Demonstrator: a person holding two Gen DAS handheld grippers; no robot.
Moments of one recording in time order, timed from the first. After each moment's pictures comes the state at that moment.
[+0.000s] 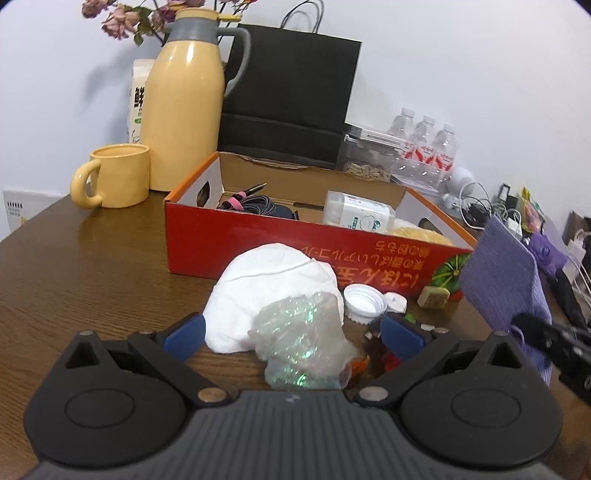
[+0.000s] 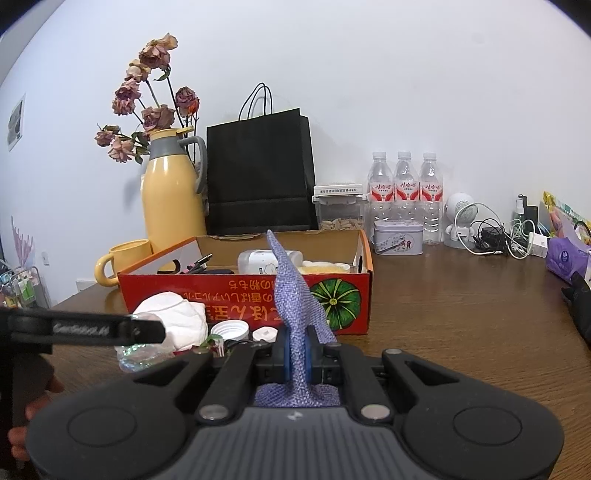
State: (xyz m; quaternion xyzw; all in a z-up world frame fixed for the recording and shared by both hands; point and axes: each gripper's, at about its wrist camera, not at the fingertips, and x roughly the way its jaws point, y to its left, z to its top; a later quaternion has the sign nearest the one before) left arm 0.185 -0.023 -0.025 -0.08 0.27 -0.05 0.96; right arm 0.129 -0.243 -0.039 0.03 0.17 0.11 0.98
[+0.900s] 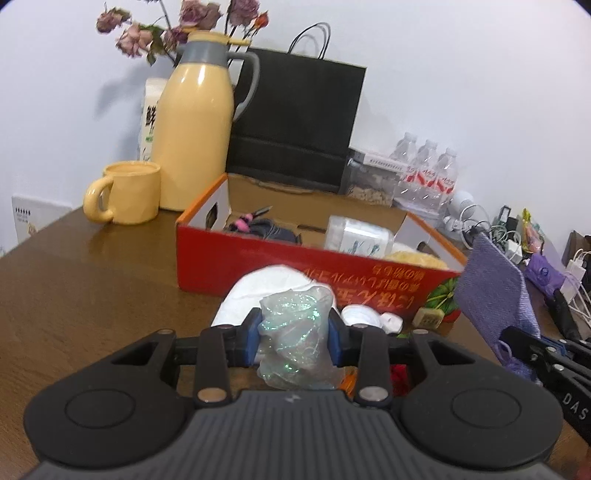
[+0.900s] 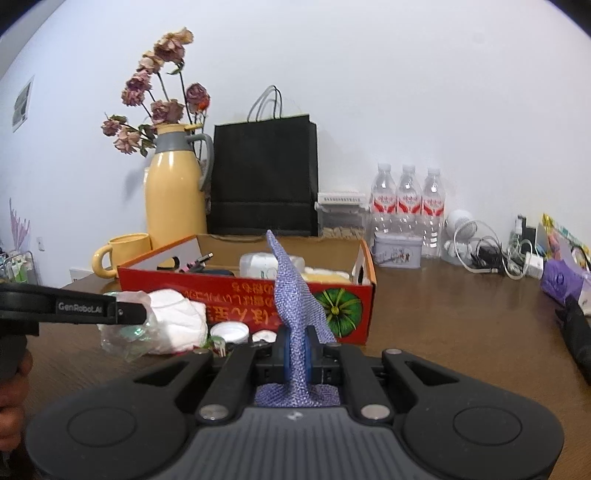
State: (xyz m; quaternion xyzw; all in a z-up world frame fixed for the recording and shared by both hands) left arm 0.168 -0.021 -0.009 -0.09 0.23 -0.04 0.97; right arm 0.123 -0.231 -0.033 -0.01 0.16 0.10 0.98
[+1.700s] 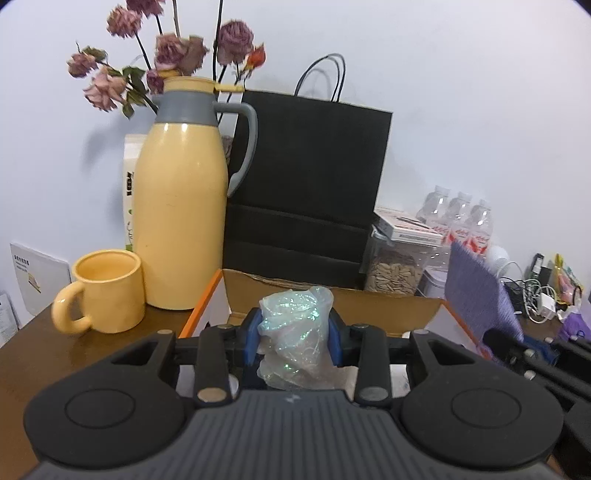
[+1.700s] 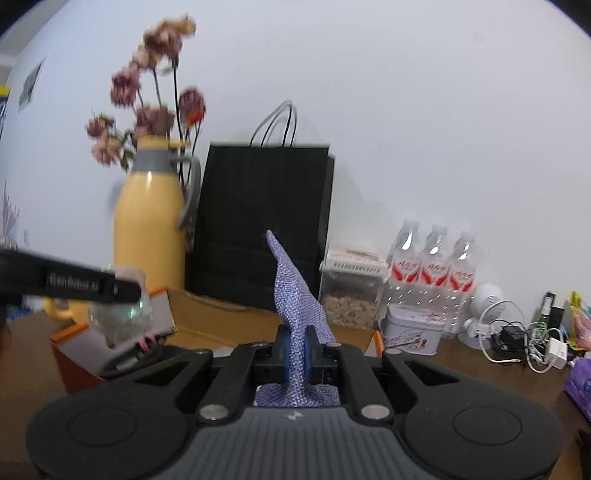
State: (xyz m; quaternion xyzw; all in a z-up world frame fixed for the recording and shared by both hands) left arm 0.301 -0.017 0.047 -0.07 0.19 -0.01 0.98; right arm 0.275 -0.196 0.013 -0.08 0.13 0.11 0.98
